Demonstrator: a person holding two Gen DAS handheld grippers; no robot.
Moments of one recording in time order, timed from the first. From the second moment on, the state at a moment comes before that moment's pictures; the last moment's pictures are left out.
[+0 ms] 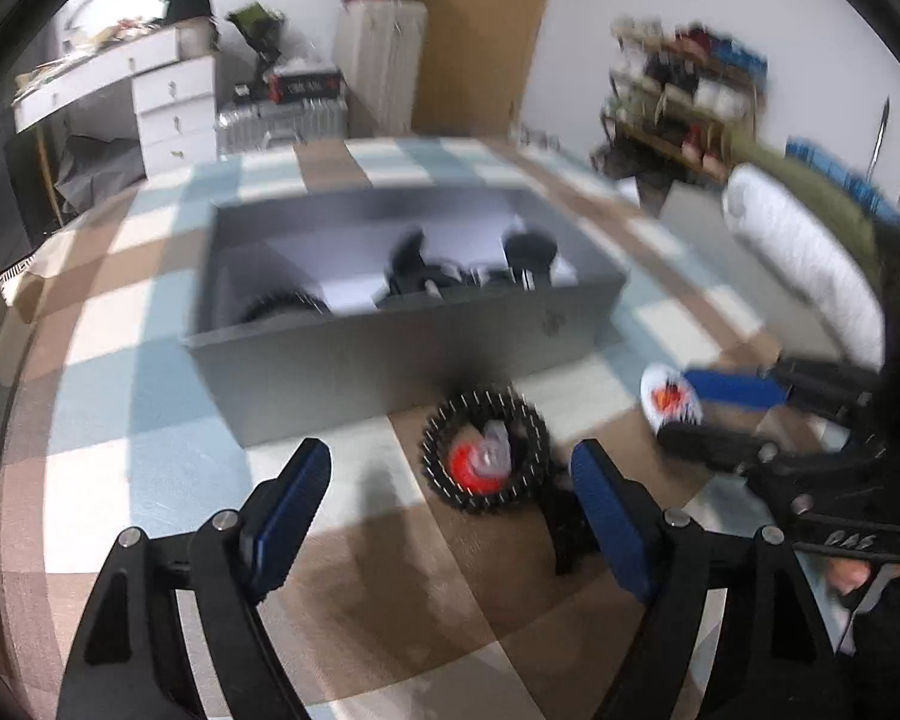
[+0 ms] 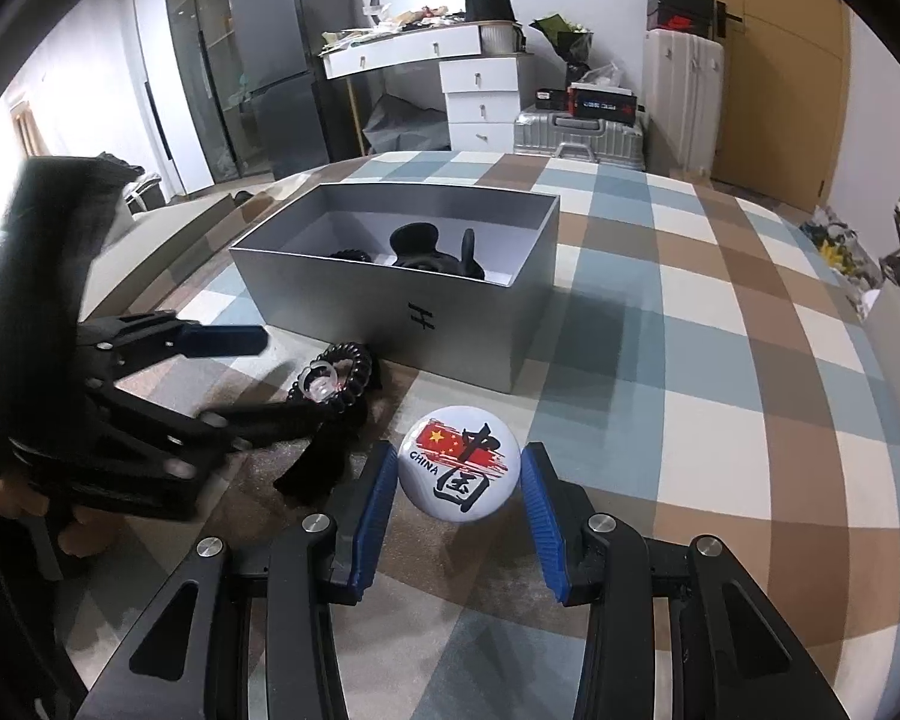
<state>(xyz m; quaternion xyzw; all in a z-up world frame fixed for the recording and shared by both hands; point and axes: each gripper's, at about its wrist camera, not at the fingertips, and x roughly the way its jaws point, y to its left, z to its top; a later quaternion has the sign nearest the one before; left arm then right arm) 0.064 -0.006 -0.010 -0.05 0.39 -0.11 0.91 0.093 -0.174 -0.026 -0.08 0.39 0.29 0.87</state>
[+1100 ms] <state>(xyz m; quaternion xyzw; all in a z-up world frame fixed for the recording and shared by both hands) 0.069 -0.019 -0.014 0.00 0.38 -0.10 0.92 0.090 -0.177 -0.020 -0.08 0.38 0.29 0.88</state>
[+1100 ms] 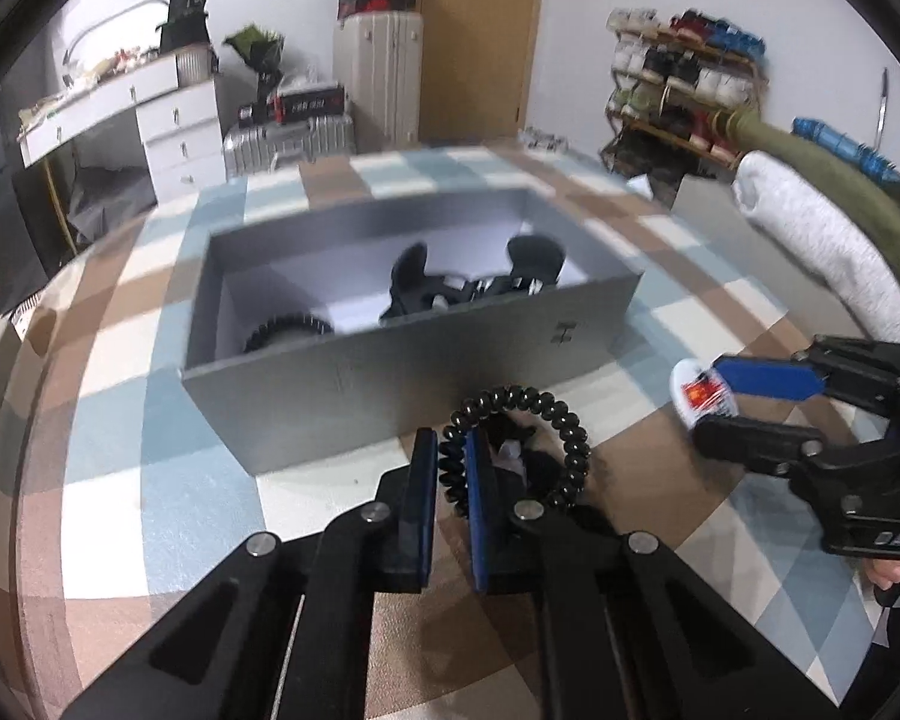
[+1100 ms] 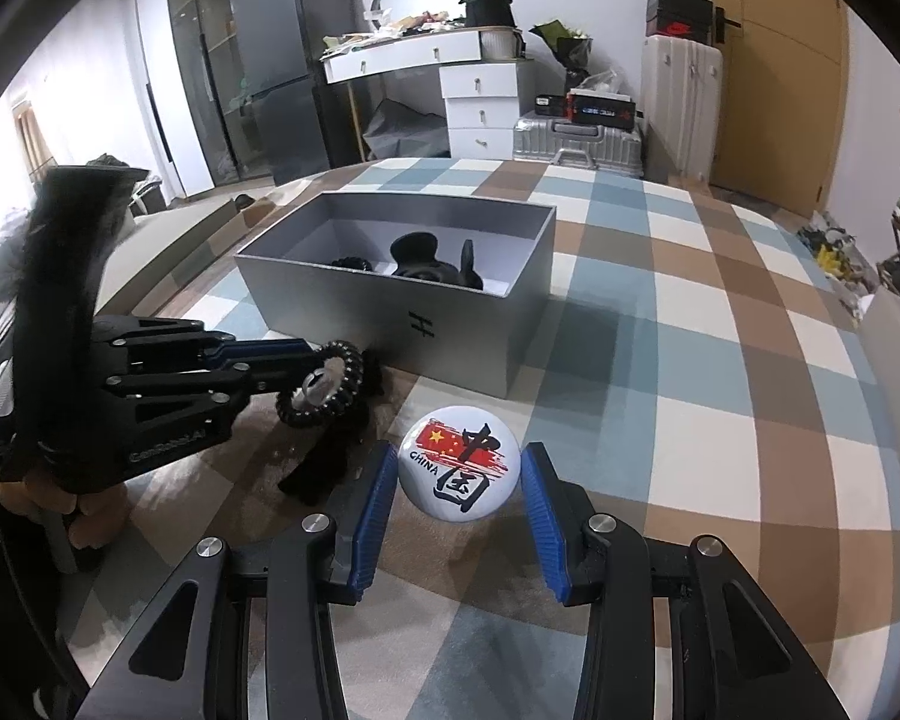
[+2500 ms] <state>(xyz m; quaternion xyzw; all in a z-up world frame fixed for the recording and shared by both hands) 0.108 0.016 -0.004 -0.03 0.33 0.02 0.94 0.159 -0.120 0.003 0.00 0.33 0.29 0.90</state>
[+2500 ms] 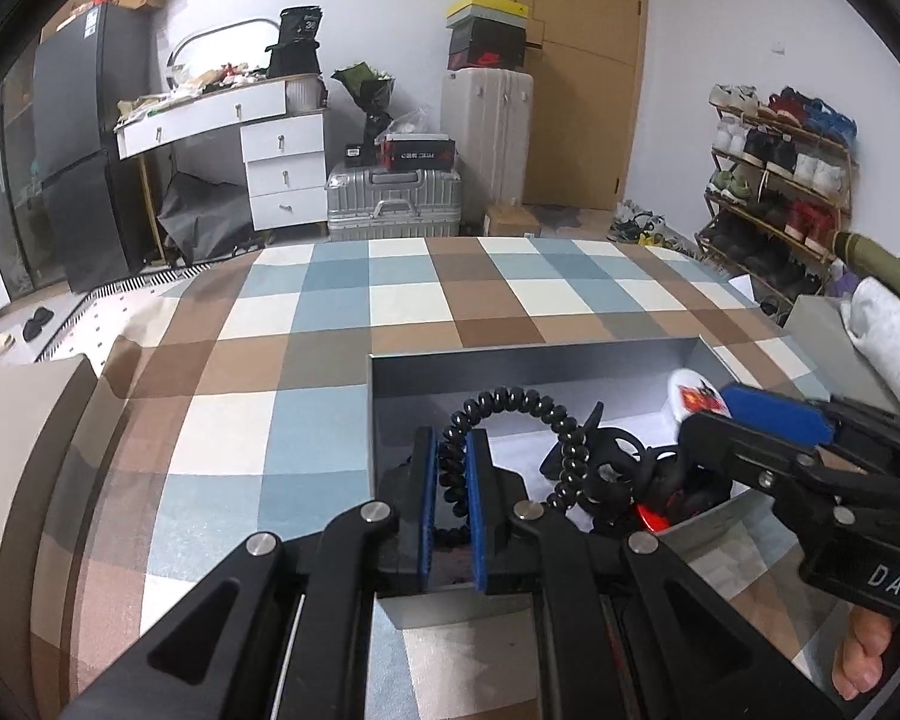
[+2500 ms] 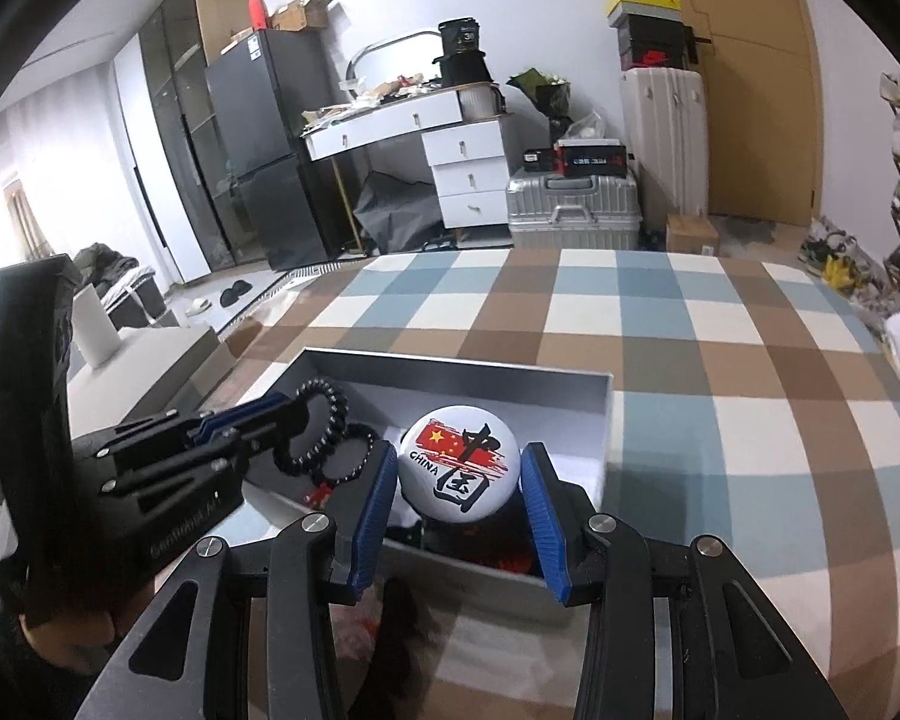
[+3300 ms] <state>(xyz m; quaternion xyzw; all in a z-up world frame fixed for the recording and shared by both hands) 0.109 0.015 -0.001 -0.06 0.35 -0.02 0.94 0.172 -0.120 0.002 -0.01 0.33 0.27 0.90</state>
